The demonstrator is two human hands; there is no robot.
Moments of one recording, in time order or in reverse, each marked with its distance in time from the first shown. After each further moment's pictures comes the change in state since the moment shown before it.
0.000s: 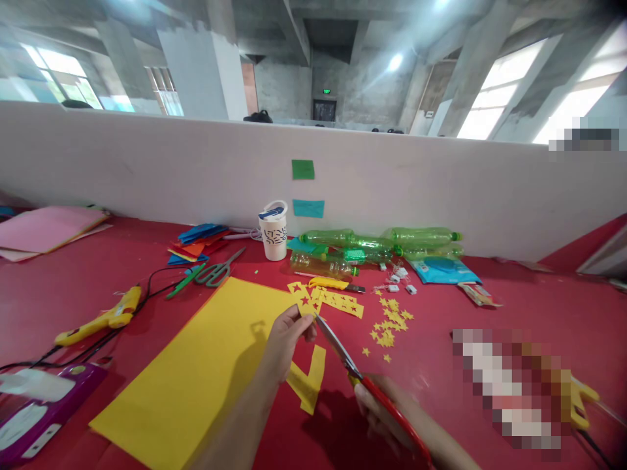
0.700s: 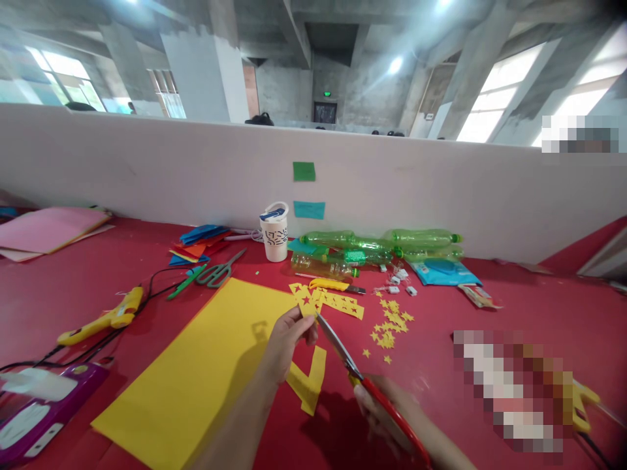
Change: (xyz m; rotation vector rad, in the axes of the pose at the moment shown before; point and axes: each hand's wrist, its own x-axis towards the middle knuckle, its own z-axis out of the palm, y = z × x) left_hand 0.001 -0.002 -0.004 -0.049 -0.062 -0.021; right_hand 0.001 -0.002 0.002 -0.023 0.038 -0.037
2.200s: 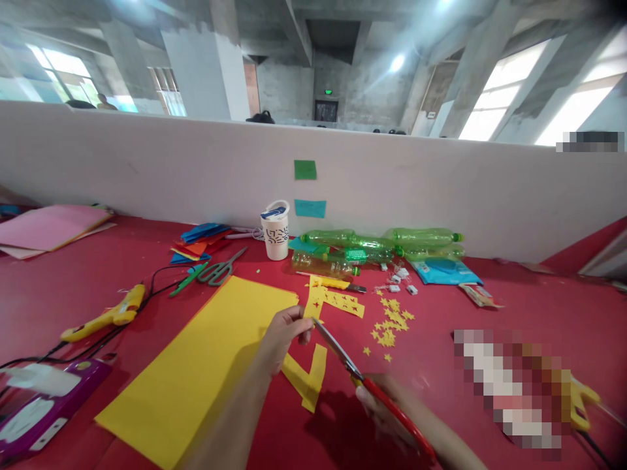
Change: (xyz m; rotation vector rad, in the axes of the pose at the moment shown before) left_hand 0.003 0.007 -0.015 0.116 -0.056 -0.082; right_hand 0.001 0.003 -0.008 -0.084 -0.055 -0.031
